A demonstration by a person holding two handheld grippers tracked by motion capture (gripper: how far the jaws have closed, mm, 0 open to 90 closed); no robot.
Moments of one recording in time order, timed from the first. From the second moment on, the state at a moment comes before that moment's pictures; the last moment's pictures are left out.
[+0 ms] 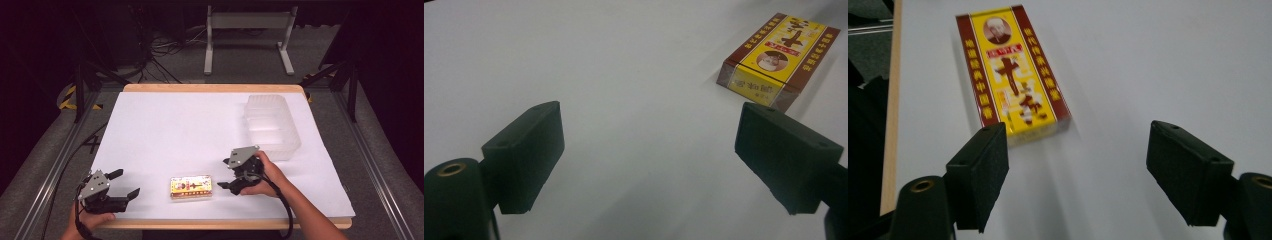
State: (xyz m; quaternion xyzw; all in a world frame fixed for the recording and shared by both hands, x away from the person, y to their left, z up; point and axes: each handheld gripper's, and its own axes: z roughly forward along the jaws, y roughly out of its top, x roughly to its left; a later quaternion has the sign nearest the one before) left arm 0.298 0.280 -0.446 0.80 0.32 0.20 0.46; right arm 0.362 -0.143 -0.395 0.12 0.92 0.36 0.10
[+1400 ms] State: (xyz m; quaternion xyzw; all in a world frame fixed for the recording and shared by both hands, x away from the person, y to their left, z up) left arm 0.305 0.277 -0.445 0.80 0.31 0.19 0.47; right arm 0.370 -0.003 -0.417 0.03 0.96 0.26 0.04
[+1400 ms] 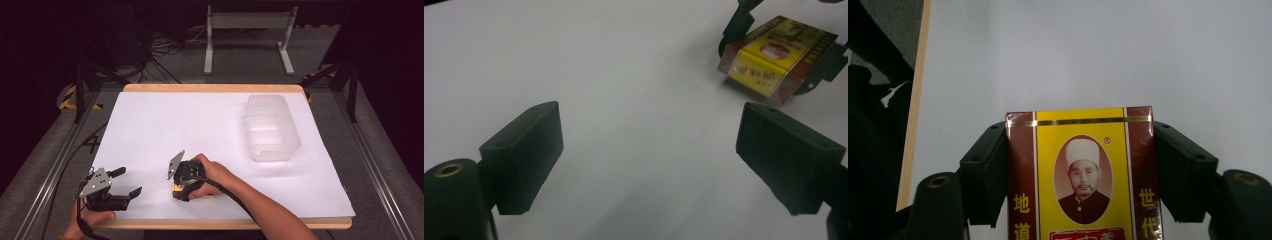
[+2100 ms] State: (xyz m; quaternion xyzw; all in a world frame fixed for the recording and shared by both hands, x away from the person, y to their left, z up) left arm 0.308 0.279 -0.444 0.80 0.32 0.19 0.48; right arm 0.347 -0.087 -0.349 0.12 0.90 0.40 0.13
